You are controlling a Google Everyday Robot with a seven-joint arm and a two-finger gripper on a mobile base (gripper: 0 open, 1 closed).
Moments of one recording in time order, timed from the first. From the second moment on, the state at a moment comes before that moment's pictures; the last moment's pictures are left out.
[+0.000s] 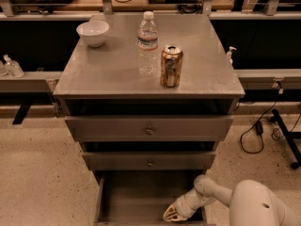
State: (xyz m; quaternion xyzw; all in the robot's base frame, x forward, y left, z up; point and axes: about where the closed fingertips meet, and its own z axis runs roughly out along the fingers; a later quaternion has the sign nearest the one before) arm 0.432 -0.101 0.141 -0.76 0.50 0.35 0.22
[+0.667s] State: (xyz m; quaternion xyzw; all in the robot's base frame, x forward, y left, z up) arm 0.428 -0.103 0.147 -0.76 0.49 0.35 0.23
